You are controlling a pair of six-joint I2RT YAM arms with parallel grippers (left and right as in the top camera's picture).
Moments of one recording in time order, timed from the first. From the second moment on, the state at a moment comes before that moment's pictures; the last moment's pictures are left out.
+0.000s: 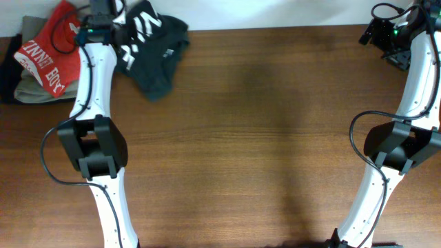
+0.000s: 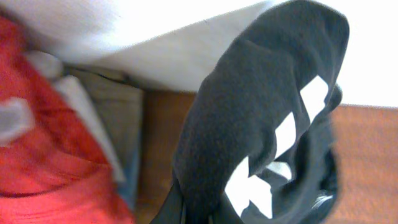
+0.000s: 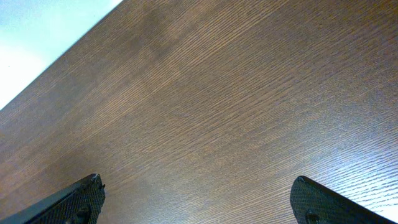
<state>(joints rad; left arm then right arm) 0.05 2.43 2.39 -0.72 -0.05 -0.02 -0.34 2.45 2.75 -1.44 -0.17 0.28</state>
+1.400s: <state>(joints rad) 0.43 2.55 2.51 -0.66 -0.29 -0.23 -0.34 2.45 2.75 -1.44 -0.17 0.28</state>
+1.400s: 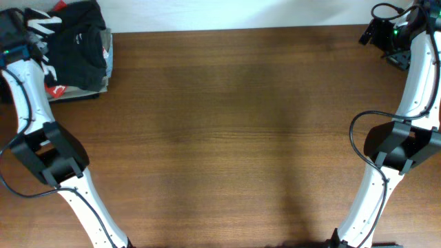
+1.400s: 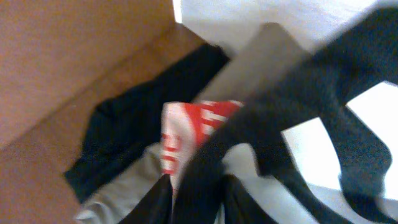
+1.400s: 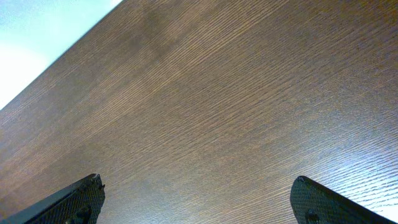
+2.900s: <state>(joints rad) 0.34 2.46 2.58 -0.81 0.15 -0.15 -0.34 2.45 2.75 -1.44 -0.17 0.28</state>
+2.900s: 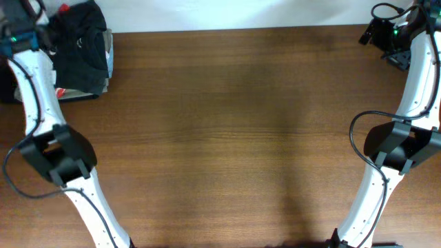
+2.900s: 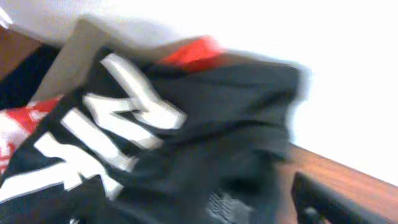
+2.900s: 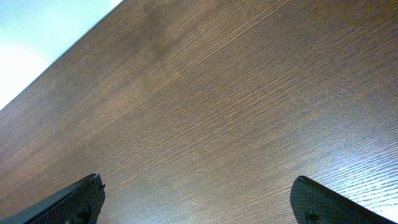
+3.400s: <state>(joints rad) 0.31 1.96 2.60 -1.59 0.49 -0.15 -0.34 2.45 2.75 -1.46 -0.19 0.28</state>
